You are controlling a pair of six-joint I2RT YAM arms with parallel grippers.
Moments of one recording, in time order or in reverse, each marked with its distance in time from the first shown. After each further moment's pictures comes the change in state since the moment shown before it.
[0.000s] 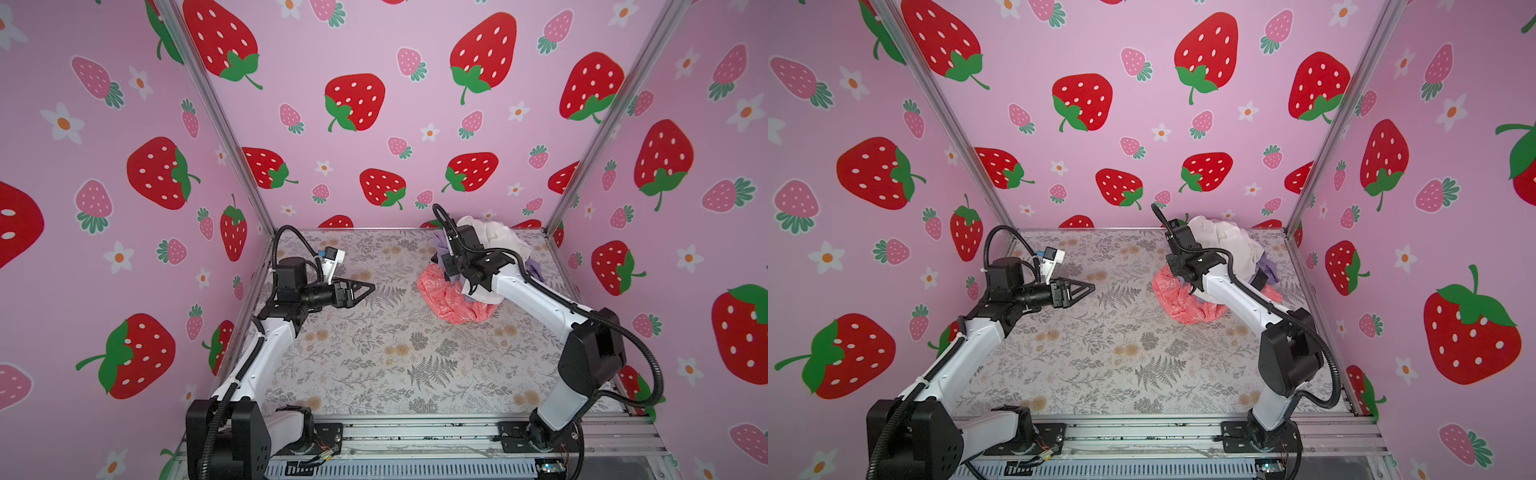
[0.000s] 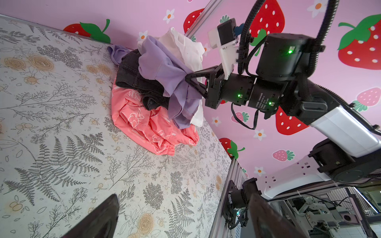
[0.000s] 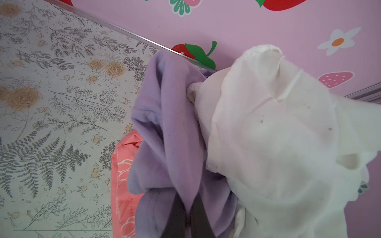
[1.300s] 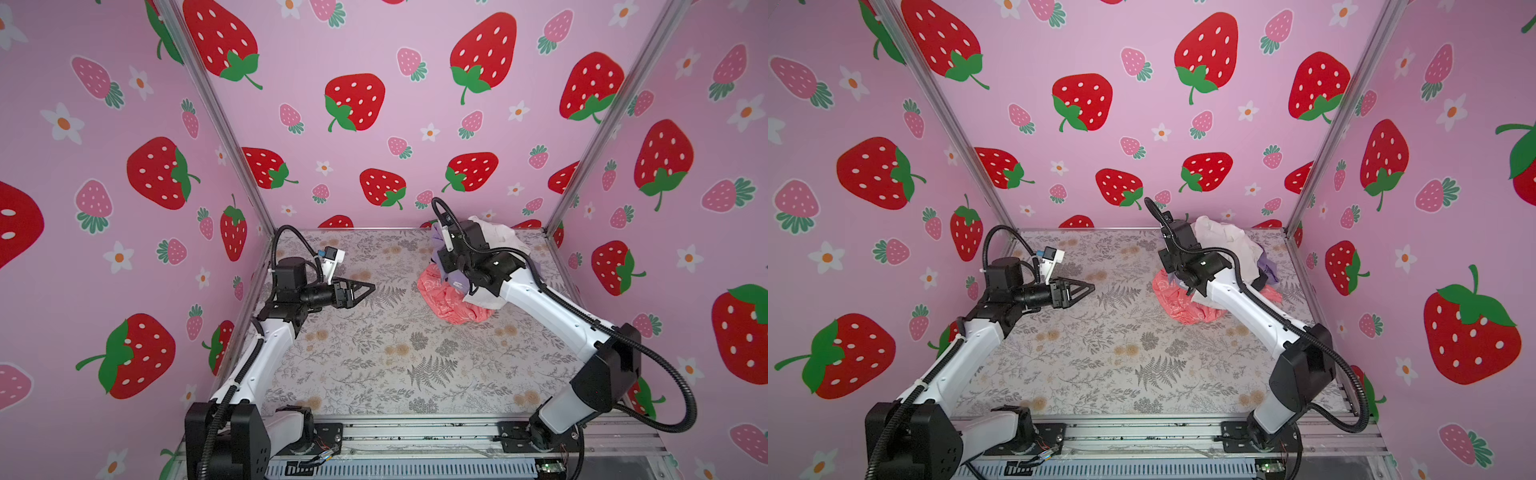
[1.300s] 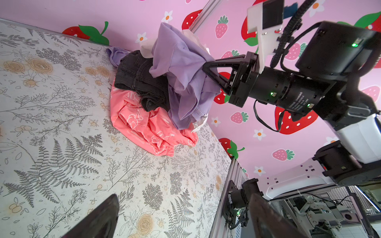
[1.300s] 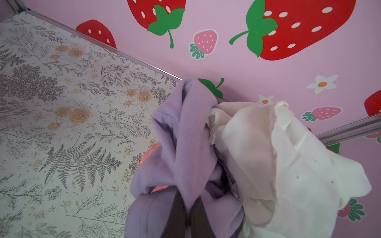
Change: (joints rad) left arm -0.002 -0.016 0.000 0.001 0.000 0.000; right arm 0.069 -0.107 0.039 -0.003 -0.024 -0.033
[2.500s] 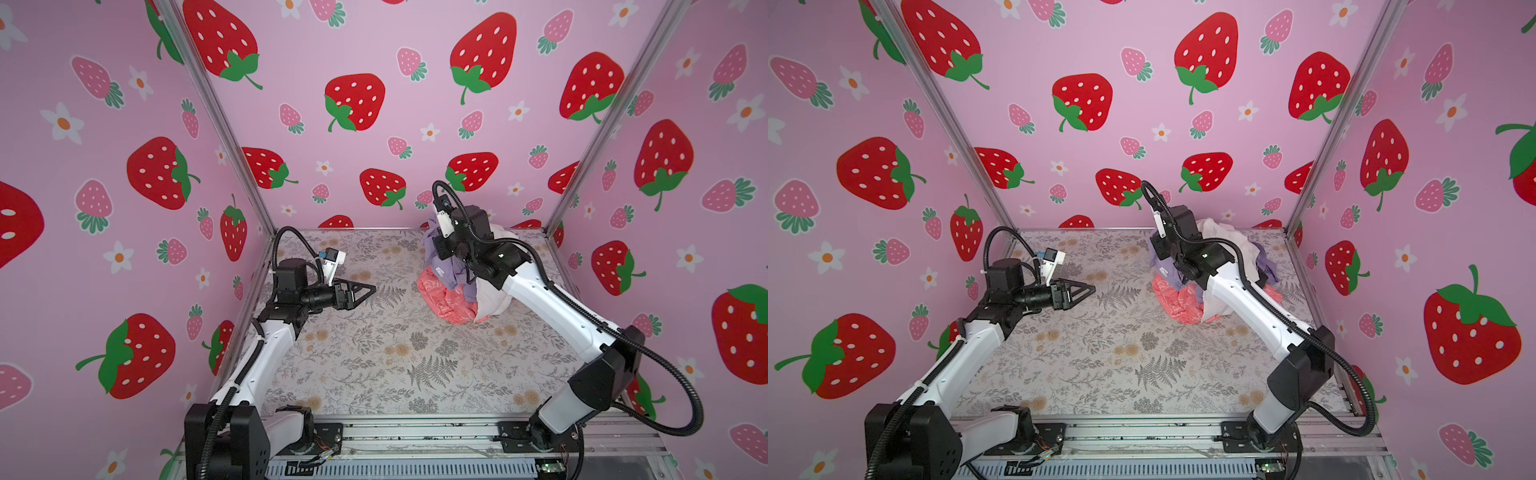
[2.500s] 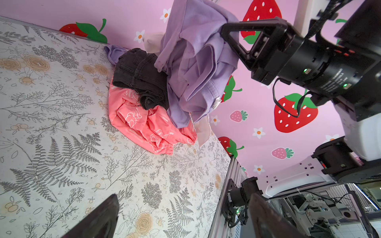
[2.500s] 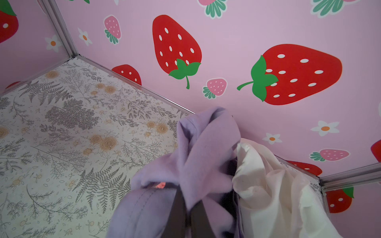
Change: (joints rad) left arm -0.006 -0.004 -0.013 0.002 0.000 0.001; right arm 0.018 0.029 0.146 0.027 -0.095 -0.067
